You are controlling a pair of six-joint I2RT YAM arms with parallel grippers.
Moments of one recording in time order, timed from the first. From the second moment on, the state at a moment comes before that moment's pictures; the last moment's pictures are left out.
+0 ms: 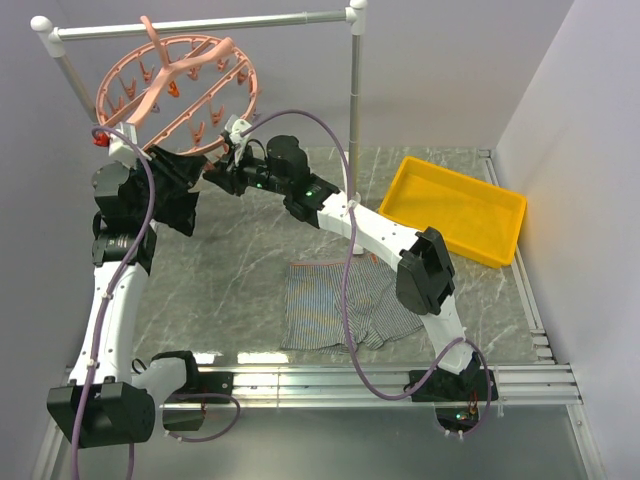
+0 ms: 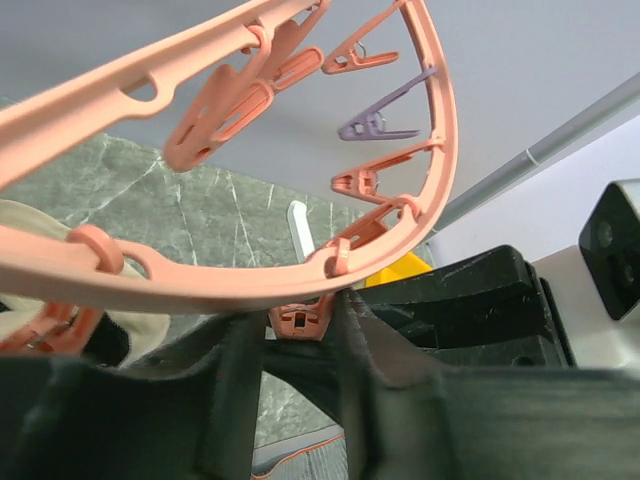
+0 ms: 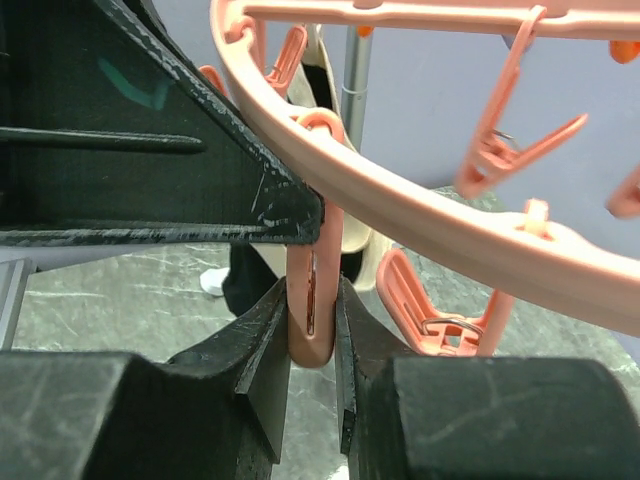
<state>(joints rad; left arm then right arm) 0.09 1.04 1.06 -0.03 0.38 -0.68 0.87 2.13 2.00 0.18 -0.40 -0.01</state>
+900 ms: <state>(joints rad) 0.09 1.06 1.06 0.00 0.38 -0.68 0.82 1.91 1.71 0.00 -0.54 -0.07</state>
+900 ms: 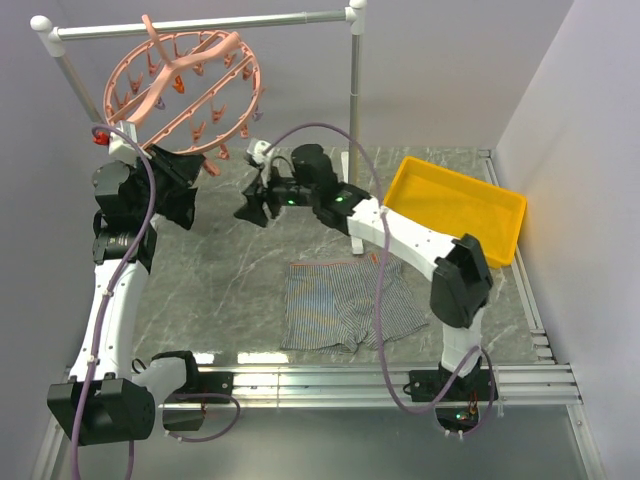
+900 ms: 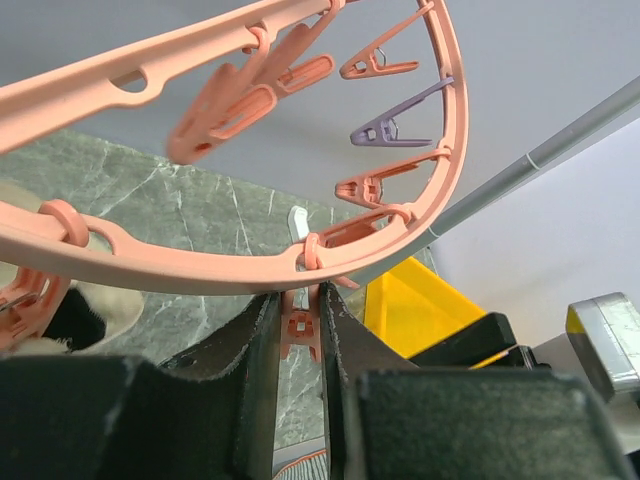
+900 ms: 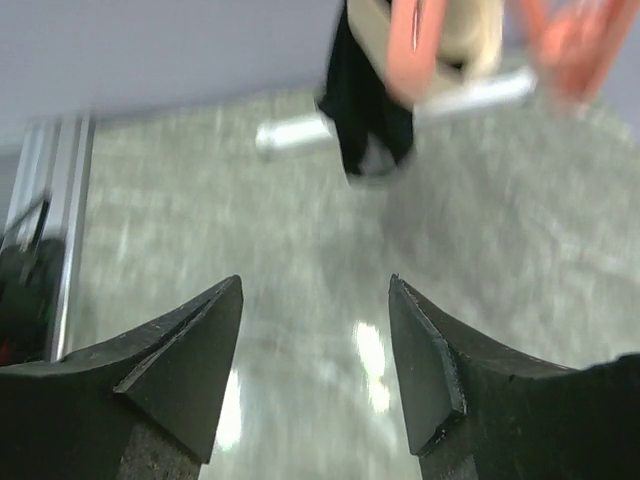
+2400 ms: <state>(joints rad) 0.09 1.06 1.06 0.00 0.40 -0.68 0.73 2.04 1.45 -0.58 -0.20 -0.35</state>
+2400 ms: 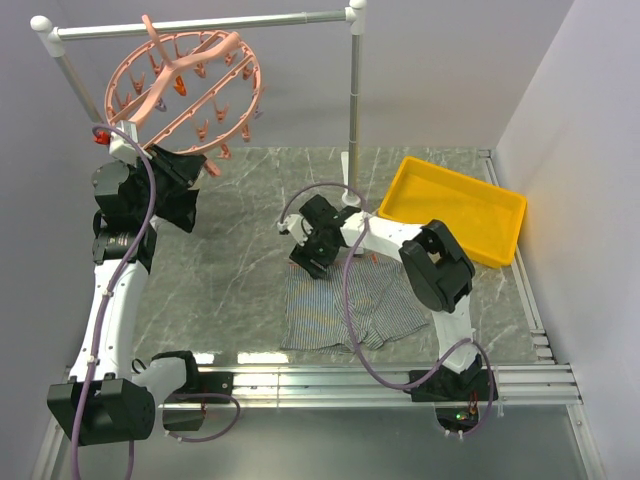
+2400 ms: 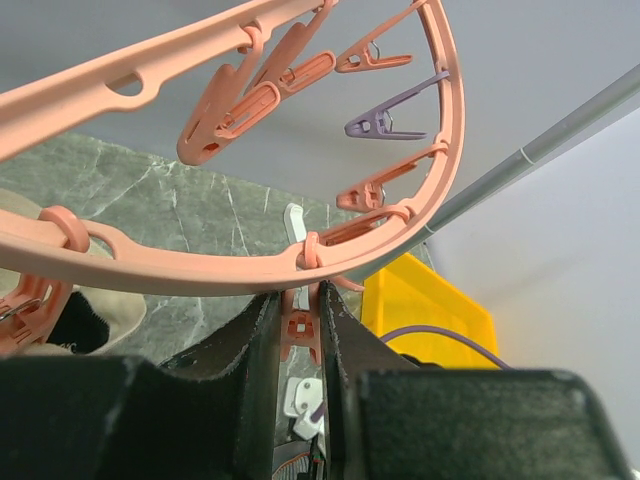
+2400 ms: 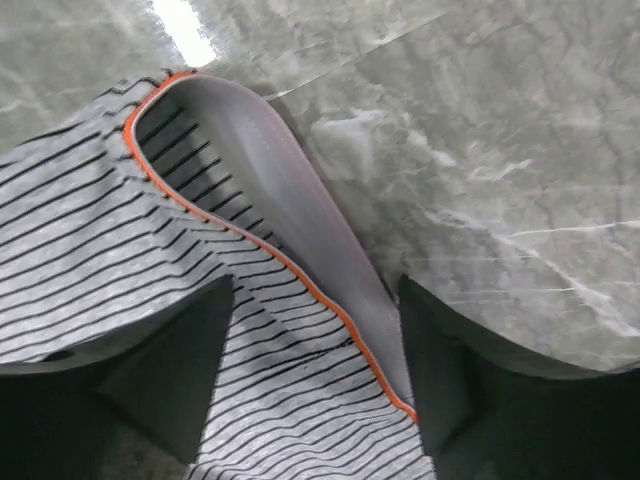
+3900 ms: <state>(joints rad) 0.09 1.05 1.06 -0.02 0.44 -0.63 0.84 2.06 2.16 -0.73 -0.15 -0.27</state>
